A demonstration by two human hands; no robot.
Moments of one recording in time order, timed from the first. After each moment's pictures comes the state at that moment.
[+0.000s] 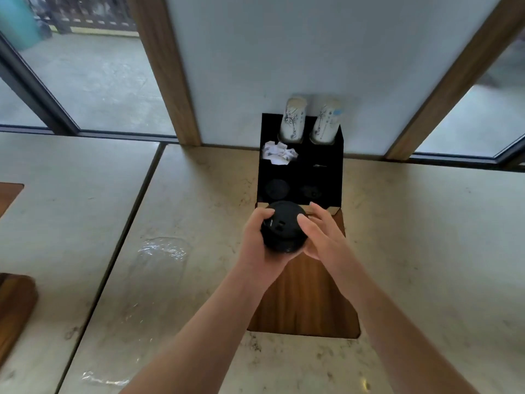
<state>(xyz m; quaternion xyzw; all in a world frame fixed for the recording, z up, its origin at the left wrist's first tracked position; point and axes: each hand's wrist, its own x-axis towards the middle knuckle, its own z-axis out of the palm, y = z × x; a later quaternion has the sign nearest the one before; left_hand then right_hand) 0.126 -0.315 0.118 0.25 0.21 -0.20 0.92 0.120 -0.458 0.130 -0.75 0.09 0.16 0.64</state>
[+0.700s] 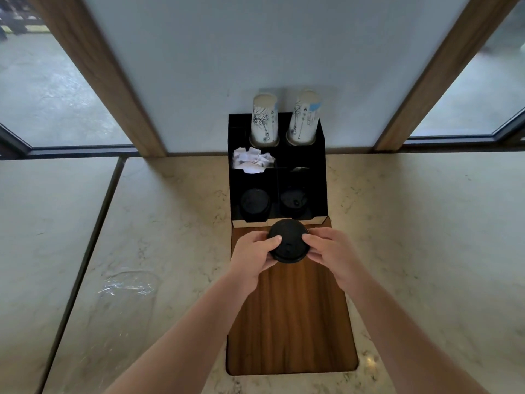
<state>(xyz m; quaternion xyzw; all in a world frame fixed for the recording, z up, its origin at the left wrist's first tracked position) 0.213 -0.350 0.040 0.63 0.23 -0.25 0.70 0.199 -0.523 0.067 -0.73 0.24 0.15 0.62</state>
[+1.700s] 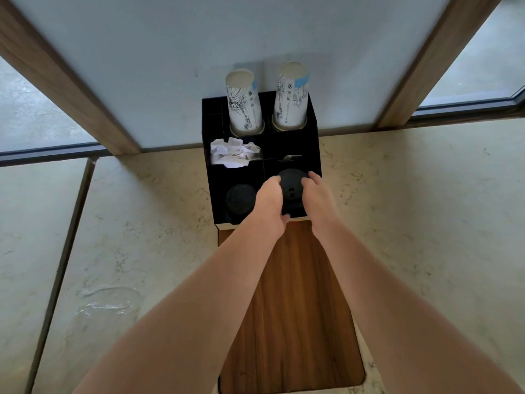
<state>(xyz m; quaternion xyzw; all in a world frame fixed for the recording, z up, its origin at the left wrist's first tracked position) 0.327 -0.436 0.049 0.51 0.36 -0.25 0.74 0.318 -0.523 0.029 -0.68 0.32 0.10 0.65</state>
